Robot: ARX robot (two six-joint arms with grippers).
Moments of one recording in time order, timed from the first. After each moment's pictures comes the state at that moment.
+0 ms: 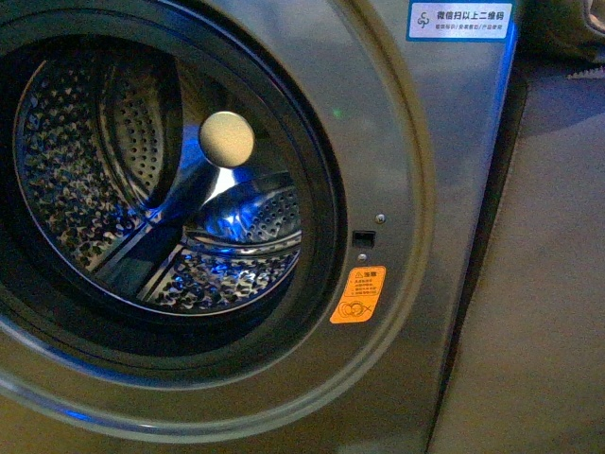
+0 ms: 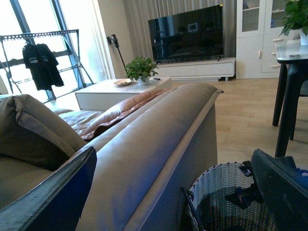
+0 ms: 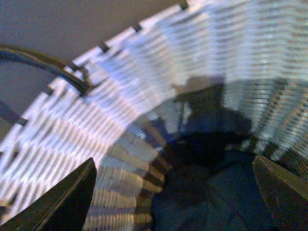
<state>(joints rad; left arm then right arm) -0.86 1.60 1.99 -0.15 0.23 0.16 -1.15 1.83 1.05 0.08 -0.80 -0.09</state>
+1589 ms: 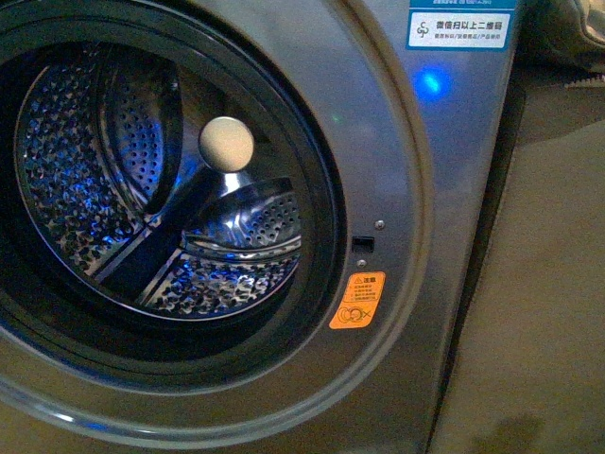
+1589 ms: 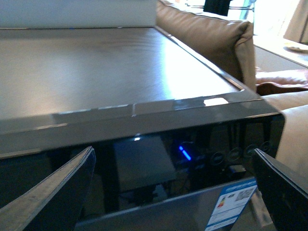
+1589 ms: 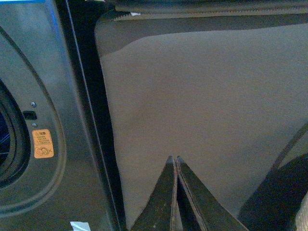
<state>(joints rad) -0.51 1.50 2.04 -0.55 -0.21 -0.04 0.00 0.30 0.06 0.24 0.00 0.00</state>
